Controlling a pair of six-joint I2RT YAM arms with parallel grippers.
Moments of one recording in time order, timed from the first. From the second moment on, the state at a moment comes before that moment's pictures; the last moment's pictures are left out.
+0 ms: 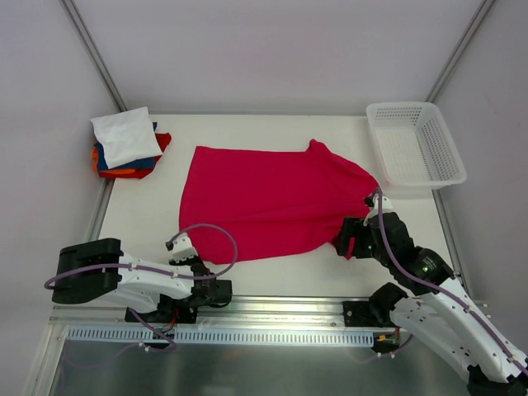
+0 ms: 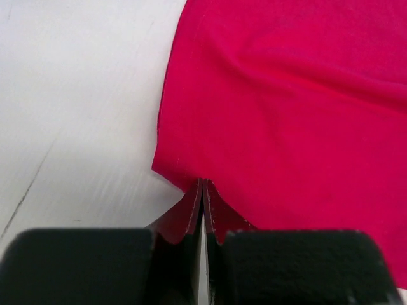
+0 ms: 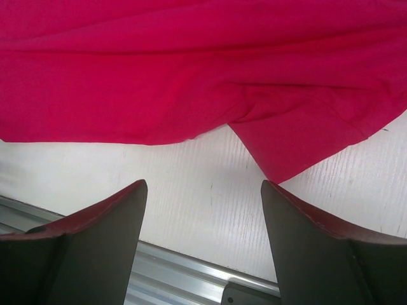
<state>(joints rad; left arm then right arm) -1.42 1.26 0.33 -0.98 -1.15 -2.01 0.65 0.53 0.65 -0.83 0.17 0.50</state>
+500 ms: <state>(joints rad) -1.42 1.18 0.44 -0.98 -1.16 -2.01 0.65 0.47 0.50 -0.83 0.22 0.61</state>
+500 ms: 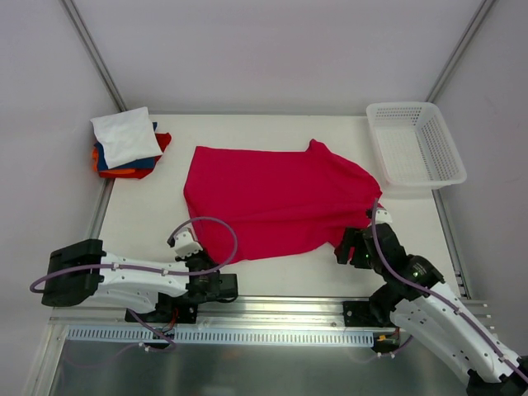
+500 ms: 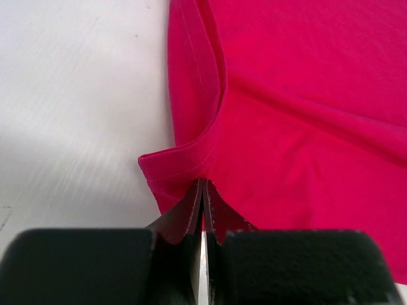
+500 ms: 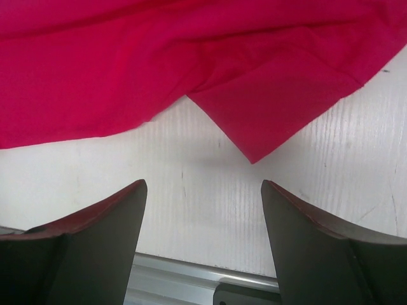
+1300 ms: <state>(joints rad) -1.41 1.06 0.44 -0.98 -1.16 -2.01 0.66 0.39 0.28 -0.76 0.31 0.82</state>
